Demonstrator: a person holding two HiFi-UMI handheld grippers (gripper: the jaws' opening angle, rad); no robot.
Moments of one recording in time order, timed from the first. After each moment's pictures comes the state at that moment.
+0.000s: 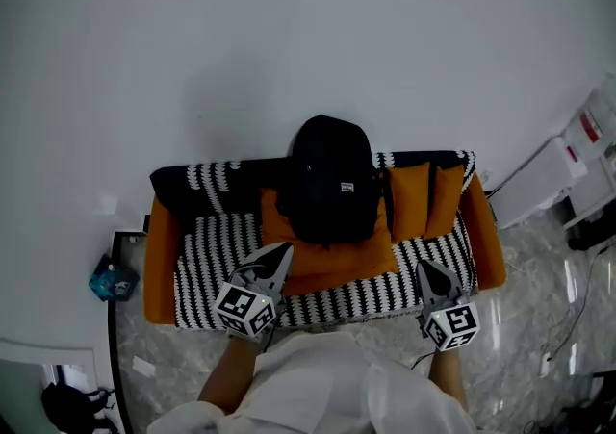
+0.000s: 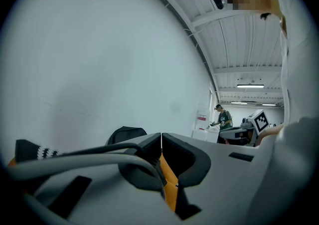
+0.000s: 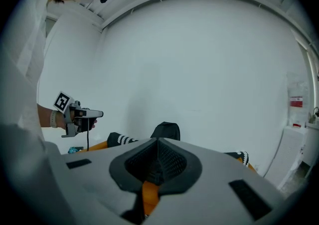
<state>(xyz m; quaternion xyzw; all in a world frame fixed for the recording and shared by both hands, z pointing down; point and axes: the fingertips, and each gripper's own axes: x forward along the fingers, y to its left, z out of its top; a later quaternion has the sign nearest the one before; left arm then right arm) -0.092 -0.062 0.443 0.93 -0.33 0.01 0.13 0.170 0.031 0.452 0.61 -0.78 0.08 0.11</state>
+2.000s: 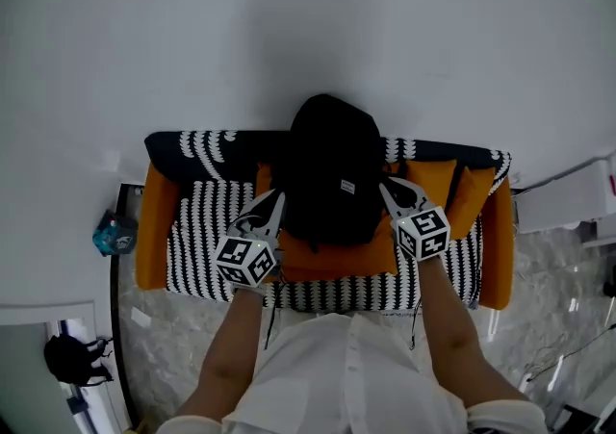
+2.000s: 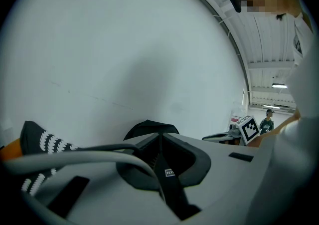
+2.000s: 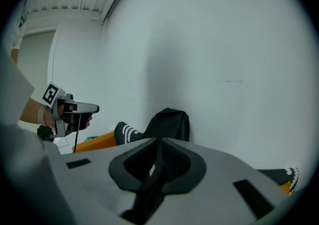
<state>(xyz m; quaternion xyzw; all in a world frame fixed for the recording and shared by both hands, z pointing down) -0.043 -0.236 0.518 0.86 -0.47 0.02 0.19 0.177 -0.260 0.561 0.45 -0.86 0.14 0.17</state>
